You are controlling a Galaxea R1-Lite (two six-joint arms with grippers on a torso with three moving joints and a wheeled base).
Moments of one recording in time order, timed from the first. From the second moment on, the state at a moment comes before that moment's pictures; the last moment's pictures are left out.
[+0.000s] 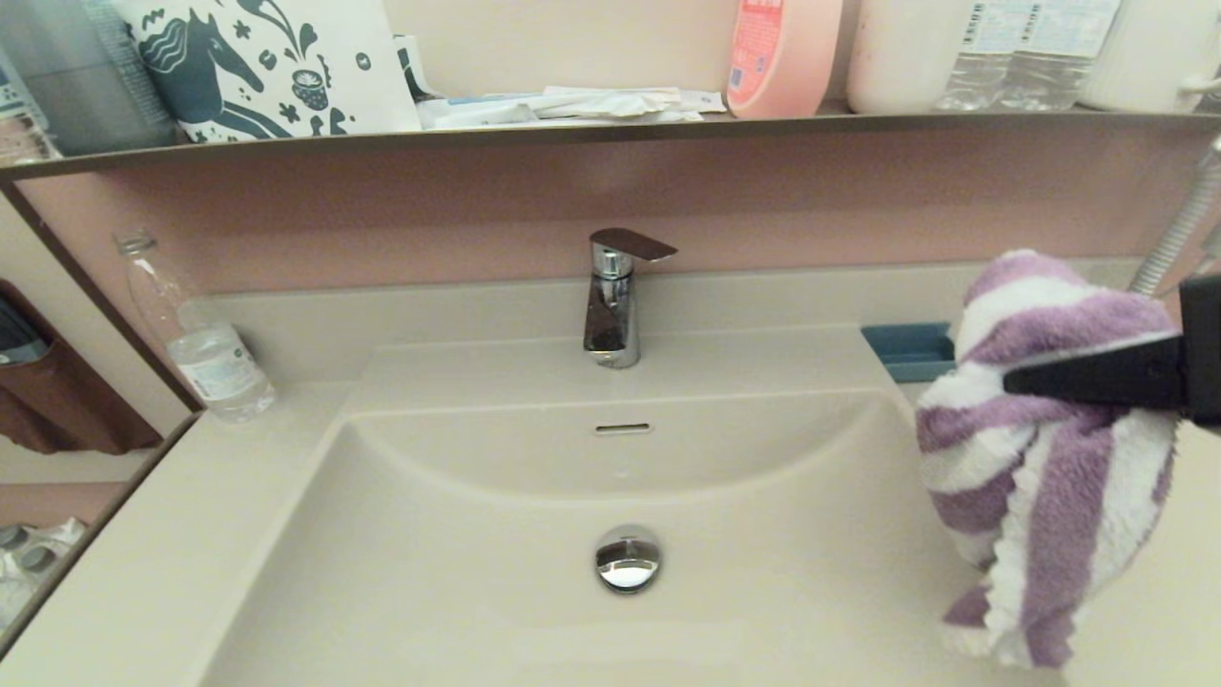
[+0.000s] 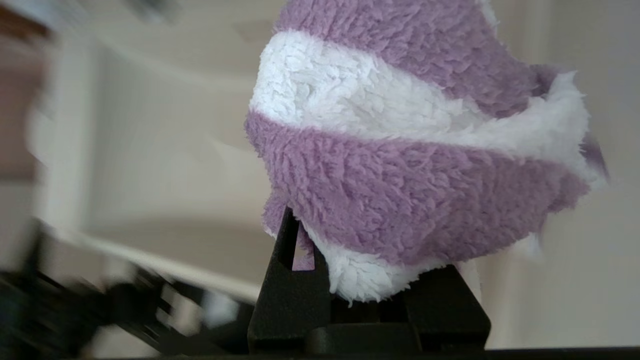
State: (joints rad) left arm 0.00 0.00 0.00 0.01 0.00 0.00; right arm 0.65 1.30 -1.43 0.65 -0.09 0.57
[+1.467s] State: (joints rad) left arm 0.00 0.00 0.00 0.01 0.00 0.00; right arm 0.85 1.90 -1.32 0.77 -0.40 0.92
